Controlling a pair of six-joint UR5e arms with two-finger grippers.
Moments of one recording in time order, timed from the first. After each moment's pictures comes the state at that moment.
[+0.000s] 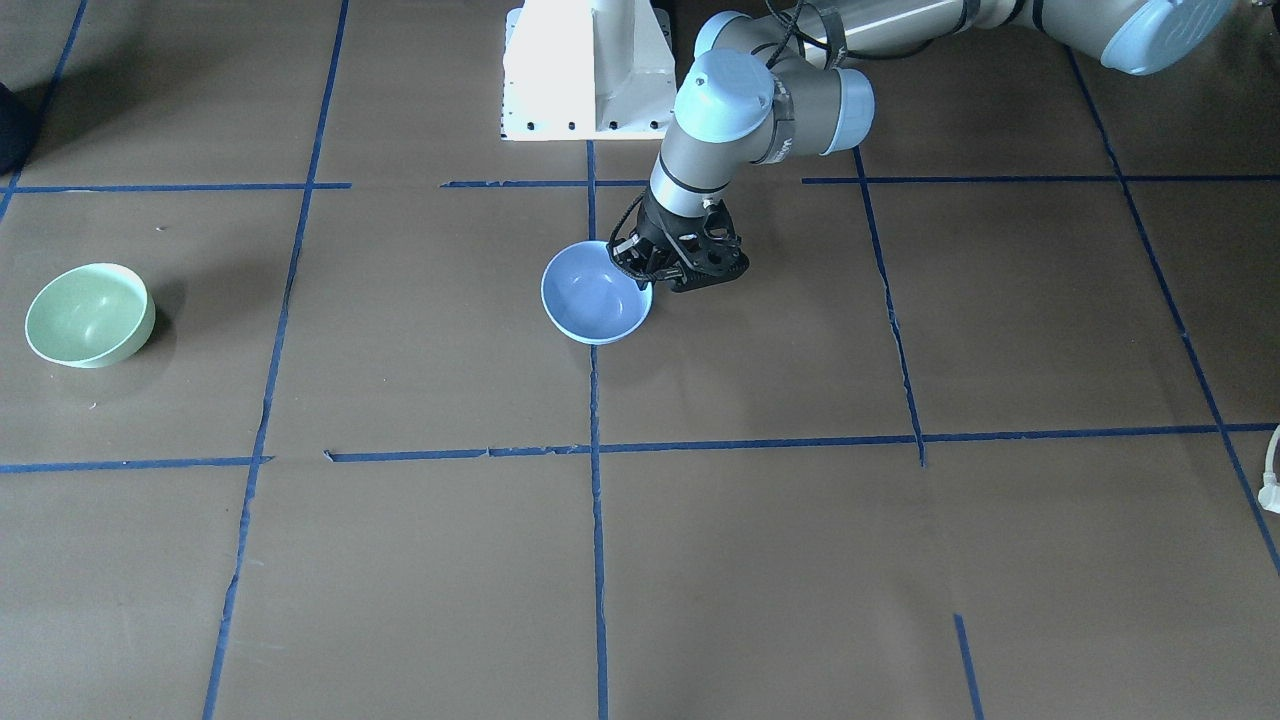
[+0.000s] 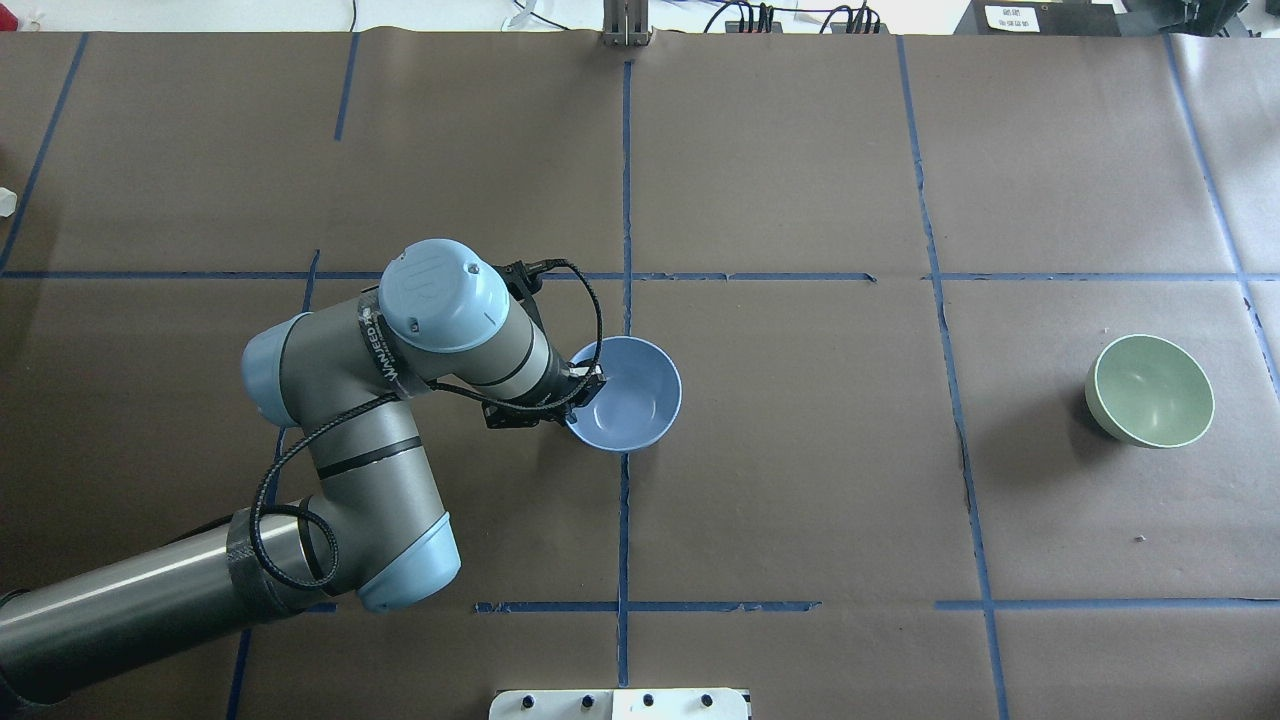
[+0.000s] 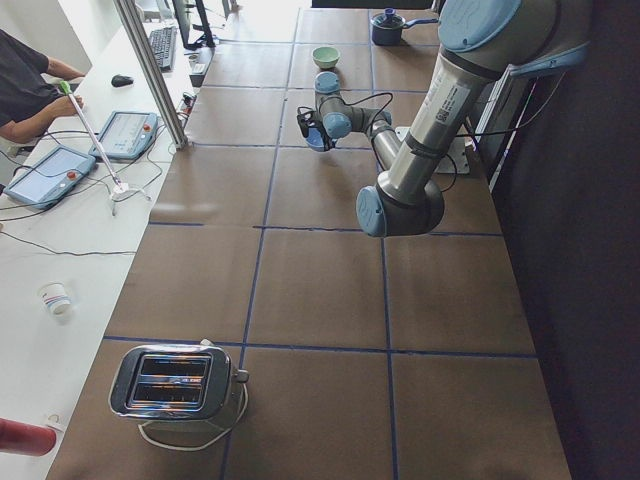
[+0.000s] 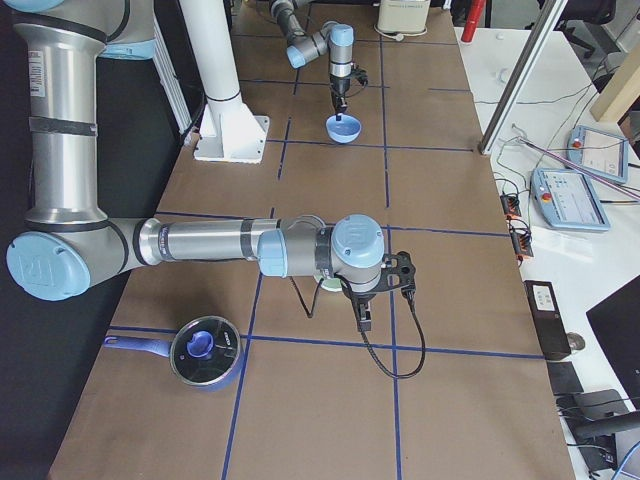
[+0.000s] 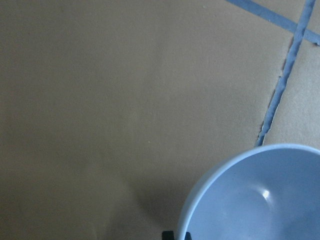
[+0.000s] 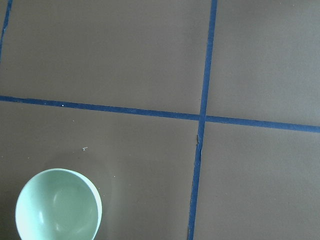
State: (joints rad) left arm -0.49 -2.23 -1.62 -1.81 -1.95 -1.61; right arm 1.64 -1.63 1.73 -1.57 2.47 -0.07
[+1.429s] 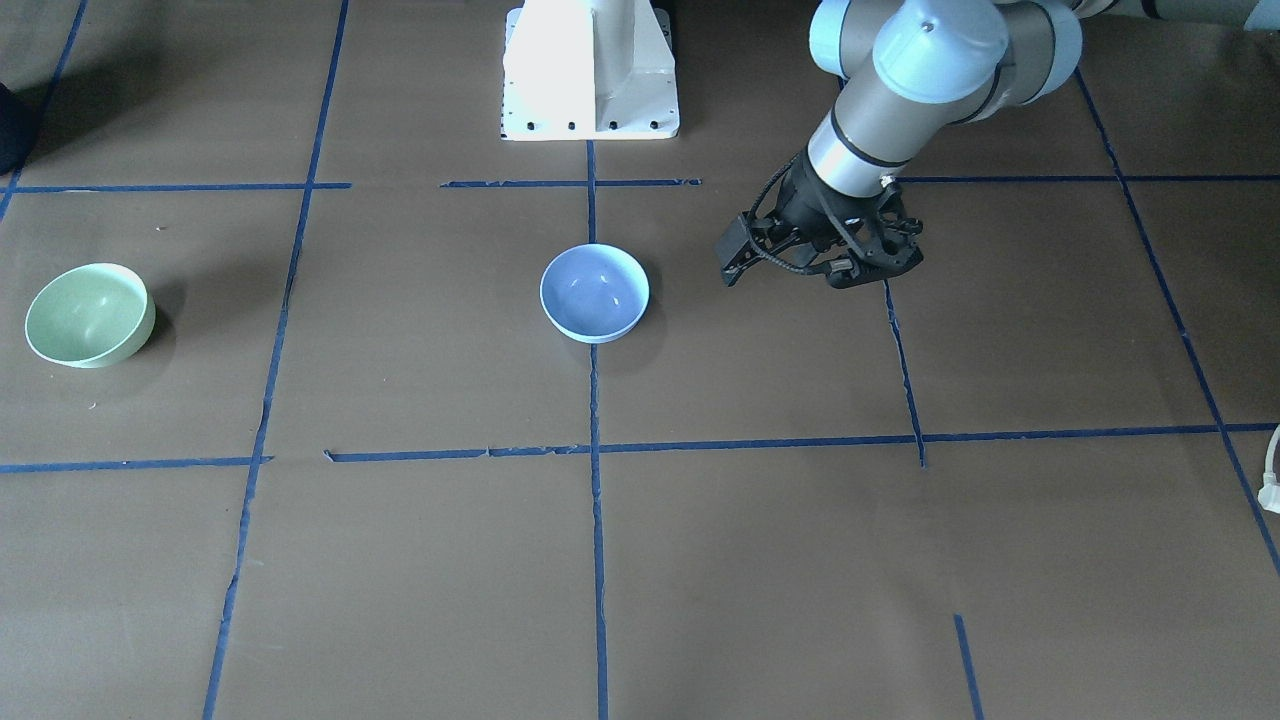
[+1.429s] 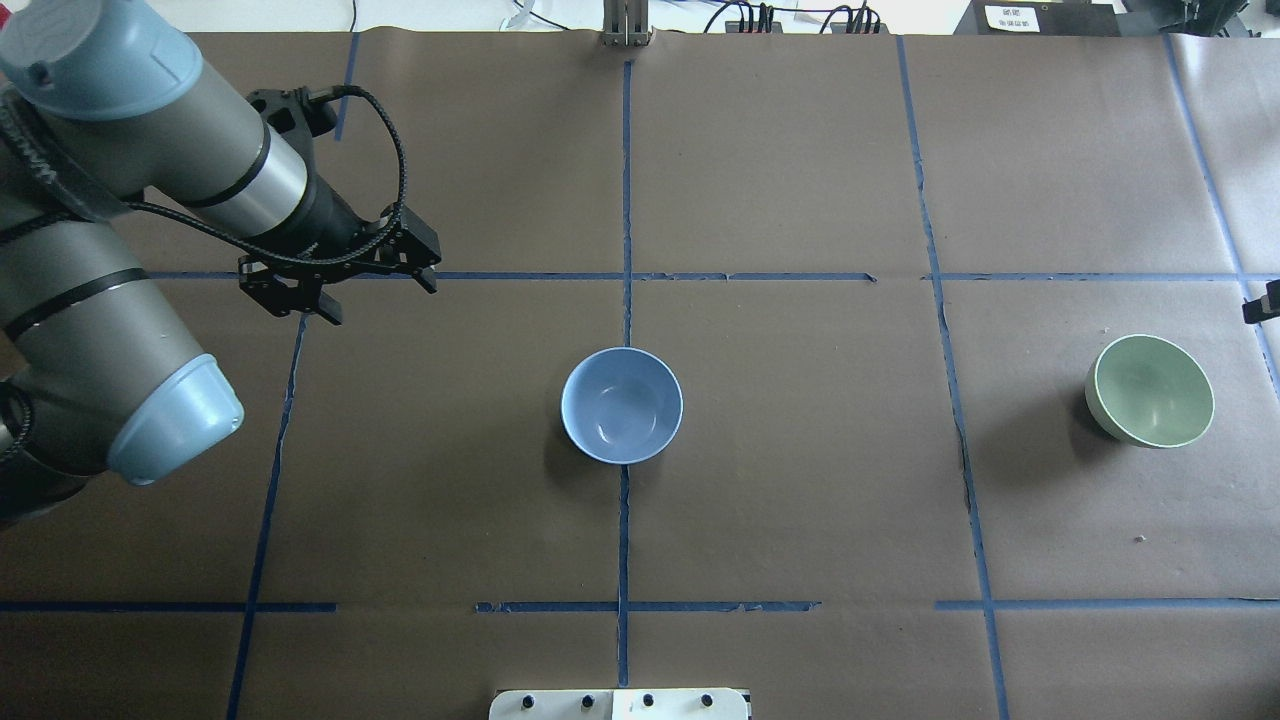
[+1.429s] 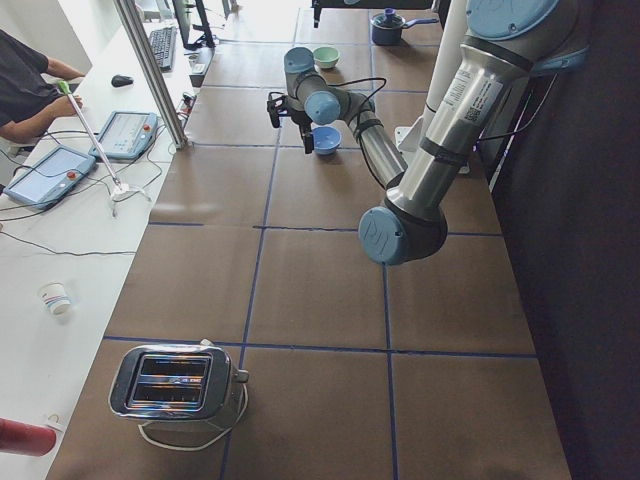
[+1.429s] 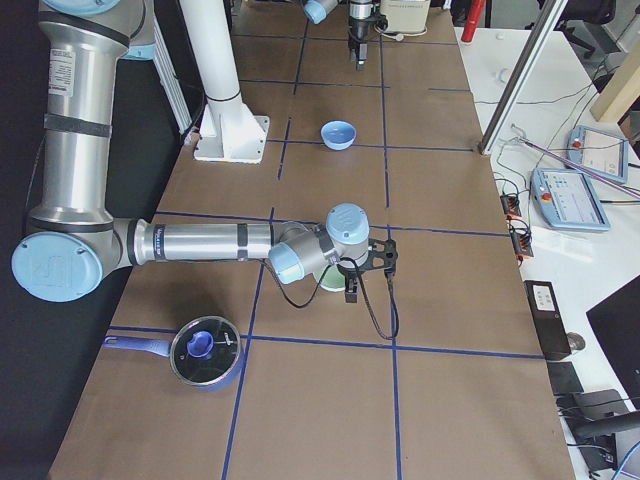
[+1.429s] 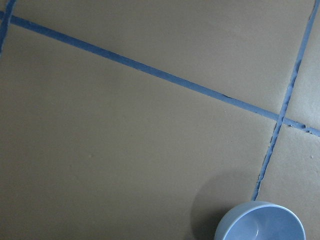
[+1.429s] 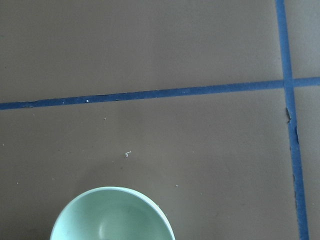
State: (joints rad) left arm -0.83 -2.04 -1.98 -1.48 -2.20 -1.27; right arm 1.28 -1.73 1.70 -1.02 2.37 0.64
